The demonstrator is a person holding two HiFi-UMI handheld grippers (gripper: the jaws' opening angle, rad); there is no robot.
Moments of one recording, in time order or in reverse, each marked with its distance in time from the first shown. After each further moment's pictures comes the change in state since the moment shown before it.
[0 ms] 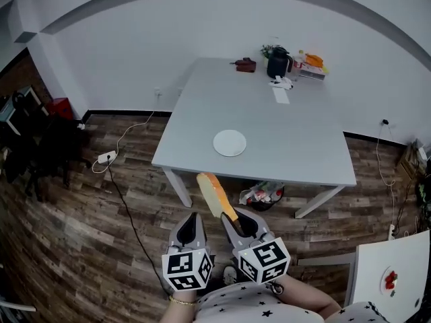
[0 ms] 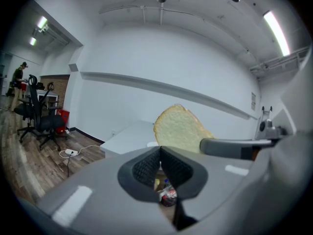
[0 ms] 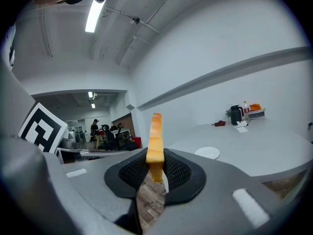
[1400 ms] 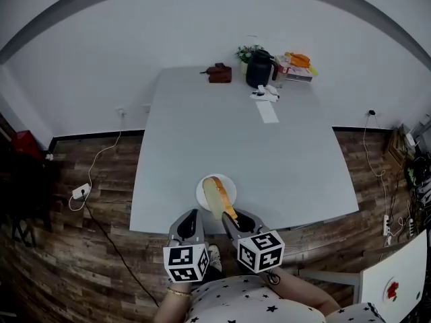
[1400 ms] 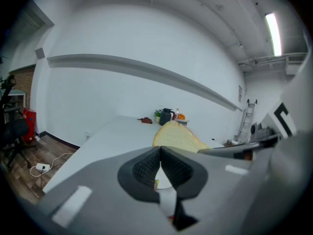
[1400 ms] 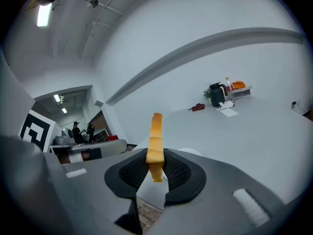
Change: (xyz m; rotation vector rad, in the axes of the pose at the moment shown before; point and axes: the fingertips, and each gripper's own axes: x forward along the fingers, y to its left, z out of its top) left arm 0.288 0.018 0.043 0.102 0.103 -0.222; right arm 0.193 -0.204 0.004 0.217 0.146 -0.215
